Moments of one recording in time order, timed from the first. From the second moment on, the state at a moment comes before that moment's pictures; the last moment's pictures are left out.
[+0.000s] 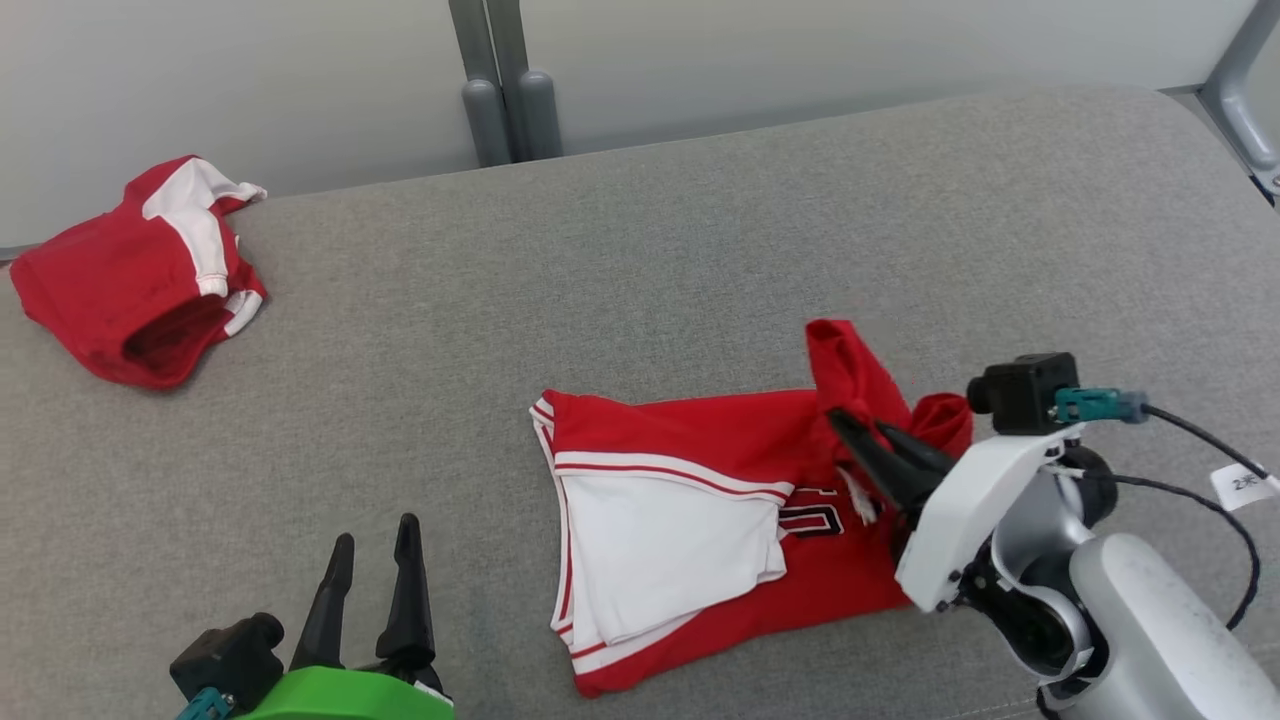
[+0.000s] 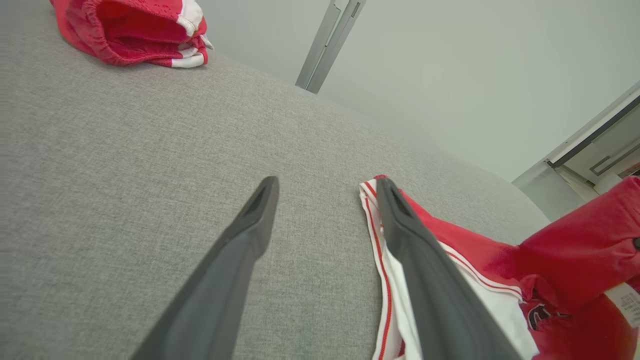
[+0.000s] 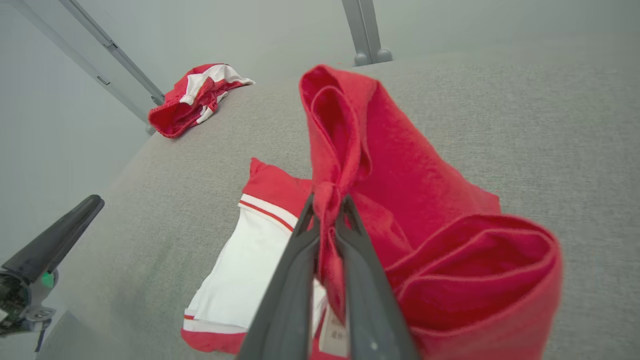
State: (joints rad) left arm 0.05 0.17 -0.29 0.12 -0.74 0.07 -0.26; right arm -0.25 -0.30 0.35 0.02 0.67 0.13 0.33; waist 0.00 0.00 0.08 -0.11
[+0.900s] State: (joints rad) left arm 0.02 0.15 -0.32 0.14 -0.74 0.06 -0.25; right arm -0.42 -0.05 0.58 0.49 0.78 0.13 0.11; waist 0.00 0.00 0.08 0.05
